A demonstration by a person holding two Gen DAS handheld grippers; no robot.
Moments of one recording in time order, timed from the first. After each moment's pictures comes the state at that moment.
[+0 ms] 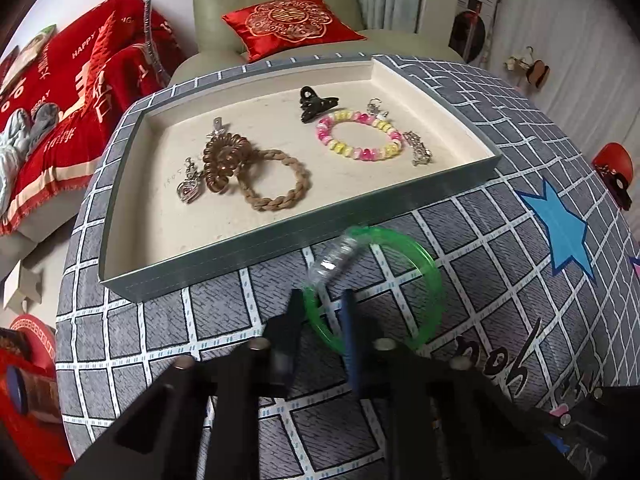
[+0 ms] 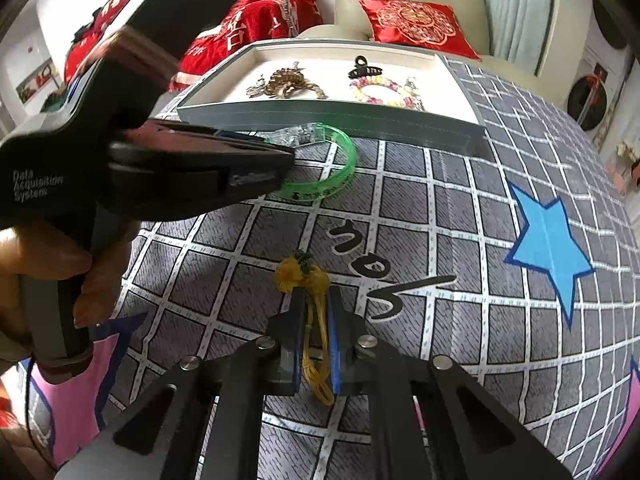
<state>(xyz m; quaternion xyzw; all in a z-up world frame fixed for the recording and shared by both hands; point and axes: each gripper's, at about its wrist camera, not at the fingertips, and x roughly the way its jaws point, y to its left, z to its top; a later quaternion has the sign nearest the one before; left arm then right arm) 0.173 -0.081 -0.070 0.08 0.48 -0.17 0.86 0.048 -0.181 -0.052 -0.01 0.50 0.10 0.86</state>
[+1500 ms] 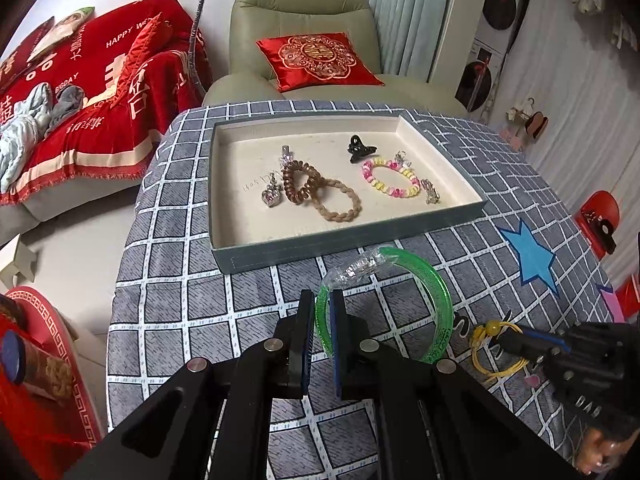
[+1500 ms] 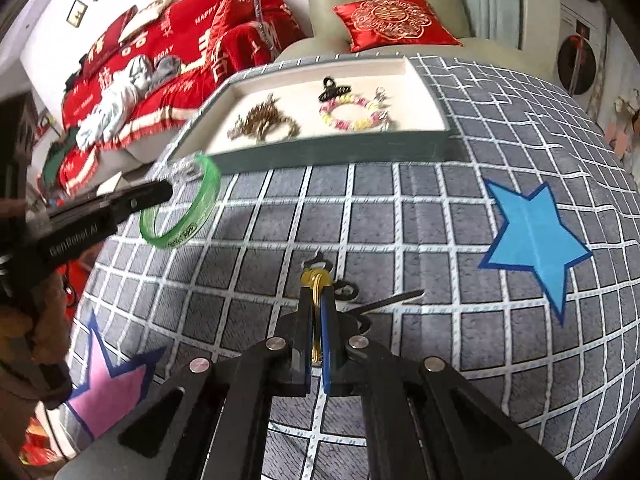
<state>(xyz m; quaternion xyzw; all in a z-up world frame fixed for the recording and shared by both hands) 0.140 -0.005 -0.025 0.00 0.43 -0.17 0.89 0.059 -0.216 -0.021 0.07 0.48 0.10 0.87</state>
